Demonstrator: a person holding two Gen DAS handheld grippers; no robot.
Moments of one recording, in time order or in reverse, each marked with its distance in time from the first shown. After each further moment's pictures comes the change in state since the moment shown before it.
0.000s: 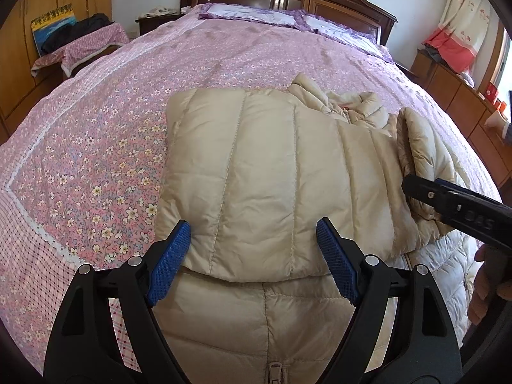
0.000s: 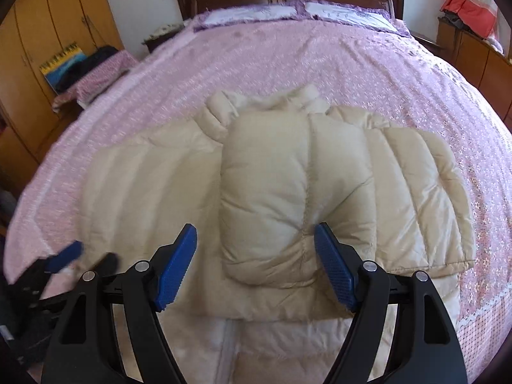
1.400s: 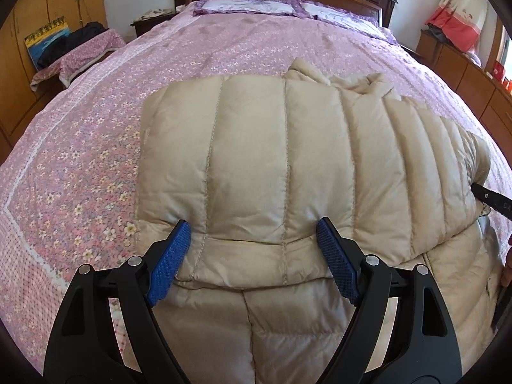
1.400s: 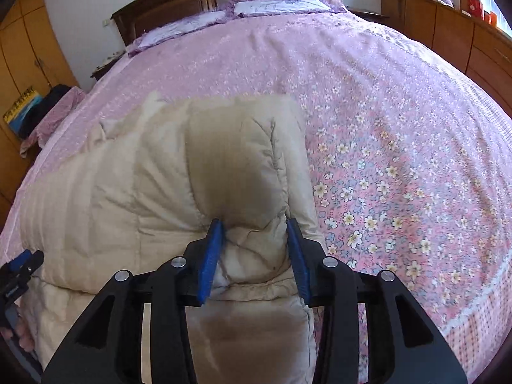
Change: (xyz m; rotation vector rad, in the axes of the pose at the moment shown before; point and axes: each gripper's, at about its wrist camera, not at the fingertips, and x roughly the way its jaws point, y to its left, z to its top) left arm 0.034 -0.023 0.010 0.061 0.040 0.067; right arm 0.001 -0.171 -0.028 0.196 -0.036 -0.084
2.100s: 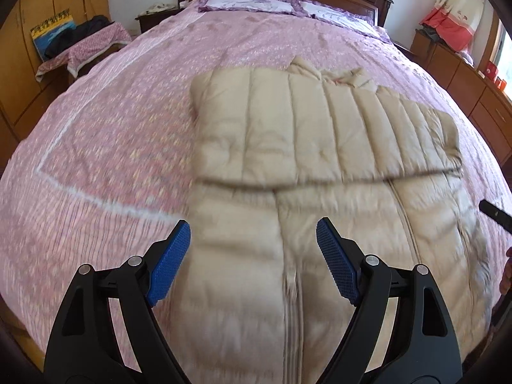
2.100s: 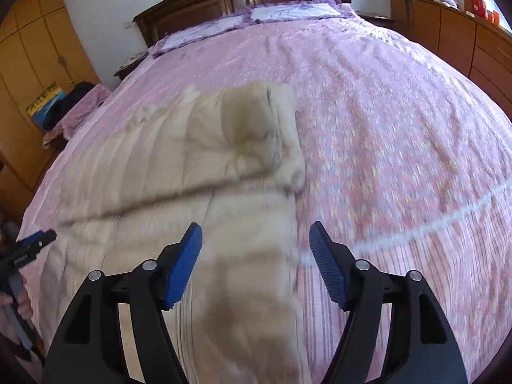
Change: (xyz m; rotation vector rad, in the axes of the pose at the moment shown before) left arm -0.092 0.033 -0.059 -0.011 0.033 -0.027; right arm -0.098 -0.009 -0.064 -0.031 -0.005 0.093
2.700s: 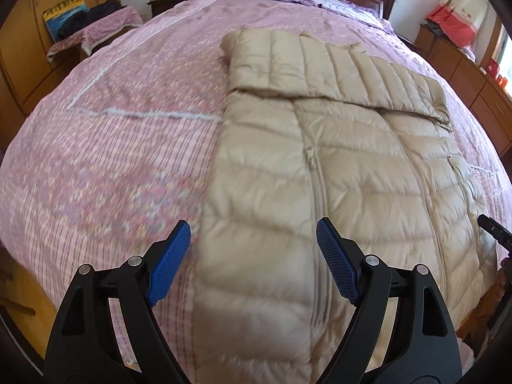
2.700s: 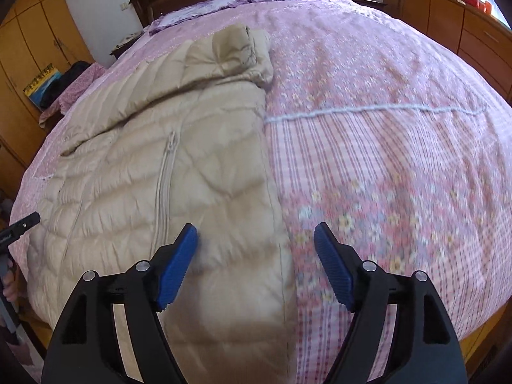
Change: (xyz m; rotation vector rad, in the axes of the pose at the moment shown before) left arm -0.044 0.026 -0.092 -0.032 0.046 0.015; right arm -0.044 -0.011 -0.104 0.004 0.071 -0.041
